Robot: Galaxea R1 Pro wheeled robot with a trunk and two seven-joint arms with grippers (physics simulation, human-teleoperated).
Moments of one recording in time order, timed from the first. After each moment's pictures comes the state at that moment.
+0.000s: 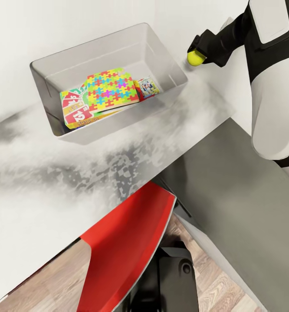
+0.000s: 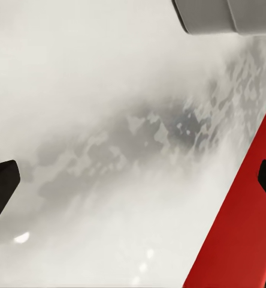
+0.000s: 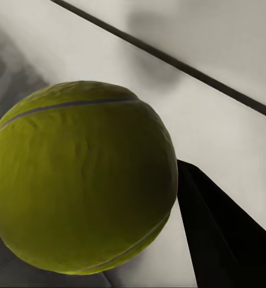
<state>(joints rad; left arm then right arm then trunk) -1.04 1.44 -0.34 -1.32 1.02 1.01 -1.12 -1.99 0.04 -0.06 -0.60 -0.76 0.95 -0.55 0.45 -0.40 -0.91</state>
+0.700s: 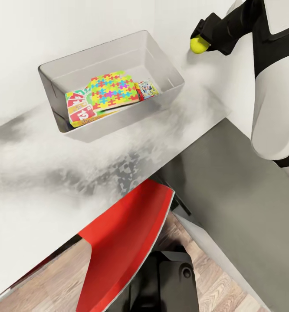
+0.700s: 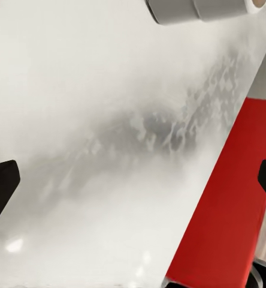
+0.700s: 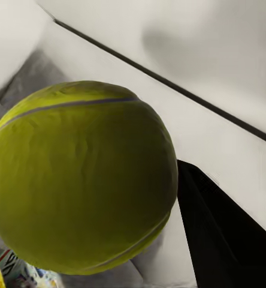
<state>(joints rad) -1.04 1.44 -0.34 -1.32 1.02 1.01 -1.16 -1.99 0.04 -0.06 -0.70 -0.76 0.97 -0.56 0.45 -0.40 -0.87</state>
